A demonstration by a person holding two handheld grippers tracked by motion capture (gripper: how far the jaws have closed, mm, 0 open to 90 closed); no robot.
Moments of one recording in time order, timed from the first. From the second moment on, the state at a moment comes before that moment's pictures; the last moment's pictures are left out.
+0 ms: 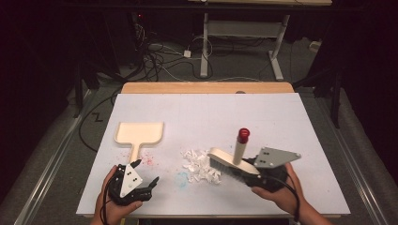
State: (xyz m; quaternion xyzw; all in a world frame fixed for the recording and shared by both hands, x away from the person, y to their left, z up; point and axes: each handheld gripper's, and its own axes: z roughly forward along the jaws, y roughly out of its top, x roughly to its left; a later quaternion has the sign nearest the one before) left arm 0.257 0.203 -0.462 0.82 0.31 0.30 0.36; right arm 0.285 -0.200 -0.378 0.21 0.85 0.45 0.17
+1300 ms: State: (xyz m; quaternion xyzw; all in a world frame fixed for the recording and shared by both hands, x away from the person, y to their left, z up) left arm 0.257 0.194 -0.467 0.84 0.30 0.29 0.35; right arm 0.308 -0.222 -0.389 0.22 0.83 0.48 0.19
